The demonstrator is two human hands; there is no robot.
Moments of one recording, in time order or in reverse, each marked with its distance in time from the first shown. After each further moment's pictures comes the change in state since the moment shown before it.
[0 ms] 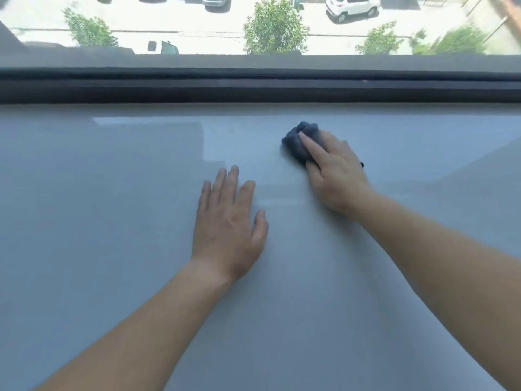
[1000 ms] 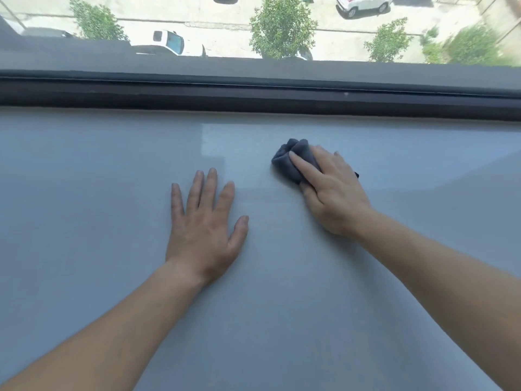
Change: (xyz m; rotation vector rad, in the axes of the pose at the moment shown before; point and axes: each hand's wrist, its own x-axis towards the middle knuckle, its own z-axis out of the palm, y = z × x) left_hand 0.030 0.018 0.025 0.161 -0.101 -0.051; right_hand -0.003 0.058 -0.016 0.003 -0.067 -0.164
